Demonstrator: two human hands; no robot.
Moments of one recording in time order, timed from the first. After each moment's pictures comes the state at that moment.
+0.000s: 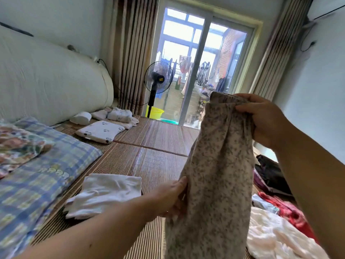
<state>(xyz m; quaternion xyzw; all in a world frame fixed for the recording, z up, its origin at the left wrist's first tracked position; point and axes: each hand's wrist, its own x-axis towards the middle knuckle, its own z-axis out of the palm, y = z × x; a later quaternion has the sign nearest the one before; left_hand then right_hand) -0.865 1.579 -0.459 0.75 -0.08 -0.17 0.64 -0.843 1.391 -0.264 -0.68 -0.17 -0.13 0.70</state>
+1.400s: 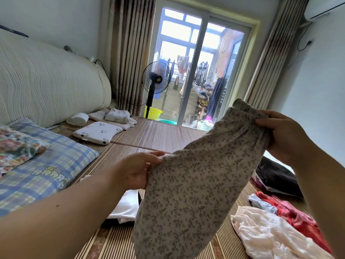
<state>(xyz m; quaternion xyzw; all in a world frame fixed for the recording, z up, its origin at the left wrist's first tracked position) -0.821 1.636 -0.421 0.50 -0.01 -0.24 0.83 -0.858 1.340 -0.283 -0.68 -0.08 -0.17 0.71</state>
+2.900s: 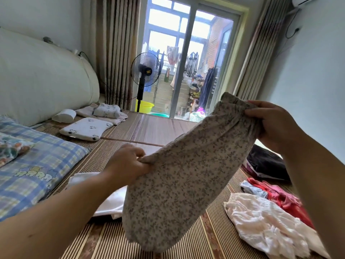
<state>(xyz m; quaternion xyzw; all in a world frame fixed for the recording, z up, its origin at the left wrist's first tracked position) -0.831 1.635 -0.435 0.89 -0.11 0.16 0.42 -0.853 1.329 -0.289 -0.71 -0.07 -0.19 0.67</state>
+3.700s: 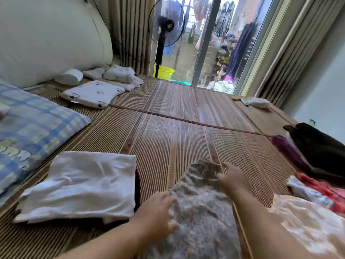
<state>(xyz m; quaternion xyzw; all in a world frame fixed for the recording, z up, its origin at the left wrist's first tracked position) -0.725 1.567 -0.640 0.95 -0.15 -0.11 0.25 -0.637 1.339 -0.595 -0.96 0.11 -0.05 0.27</state>
